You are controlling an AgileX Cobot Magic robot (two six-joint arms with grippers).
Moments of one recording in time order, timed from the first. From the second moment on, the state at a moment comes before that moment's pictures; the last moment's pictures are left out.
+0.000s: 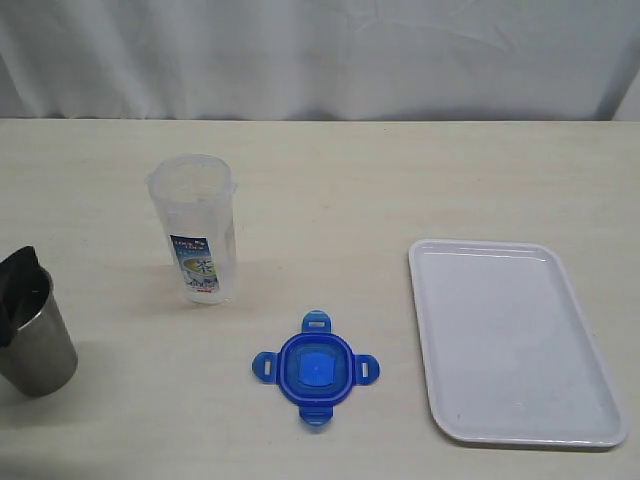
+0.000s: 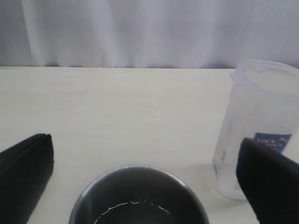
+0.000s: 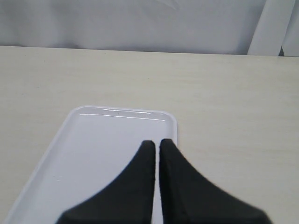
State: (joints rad) left arm 0.07 0.99 0.00 0.11 -0.67 -0.13; right arm 0.03 0.00 0.00 -0.09 0.35 0.05
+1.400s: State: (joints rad) left arm 0.07 1.35 0.00 0.13 -0.80 -0.11; right arm 0.03 0.00 0.00 -0.09 0.35 0.05
